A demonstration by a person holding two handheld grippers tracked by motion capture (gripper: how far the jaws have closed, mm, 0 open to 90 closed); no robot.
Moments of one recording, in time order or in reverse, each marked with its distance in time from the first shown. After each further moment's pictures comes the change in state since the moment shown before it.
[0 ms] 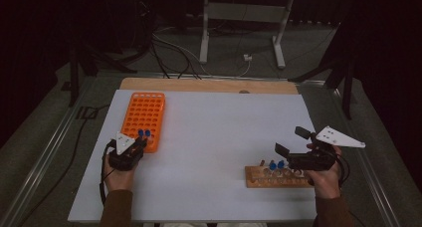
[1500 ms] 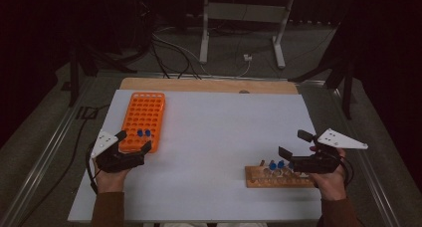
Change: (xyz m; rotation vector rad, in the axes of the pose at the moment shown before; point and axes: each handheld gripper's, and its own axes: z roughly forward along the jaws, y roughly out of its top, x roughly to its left) left arm 0.003 0.029 -0.050 -0.185 -0.181 -0.140; right arm -0.005 -0.005 -0.009 0.060 -0.015 -0.041
